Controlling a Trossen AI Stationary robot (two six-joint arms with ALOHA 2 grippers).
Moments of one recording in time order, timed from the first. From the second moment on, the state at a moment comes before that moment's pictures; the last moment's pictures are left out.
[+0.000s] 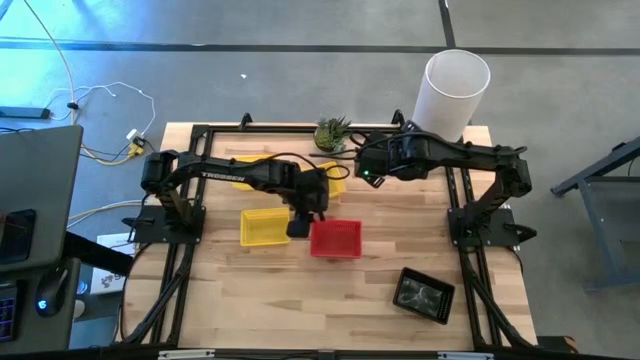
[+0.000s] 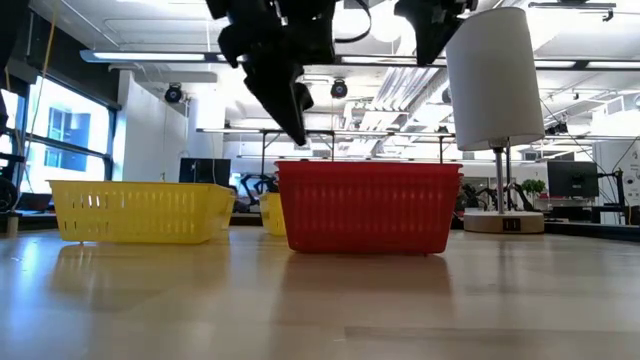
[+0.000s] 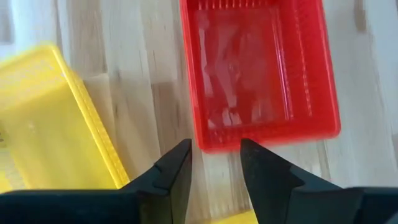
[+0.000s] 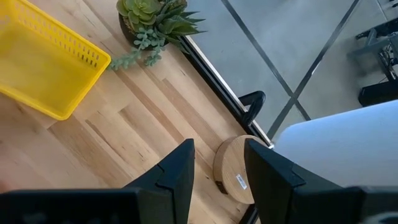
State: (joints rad) left arm 0.19 1.78 1.40 -0.80 0.14 0.18; right arm -0.05 1.65 1.79 -1.53 0.72 0.54
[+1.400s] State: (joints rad) left arm 0.18 1.37 0.87 -0.92 -0.06 -0.05; right arm -0.05 1.66 1.69 -1.44 0.62 0.63
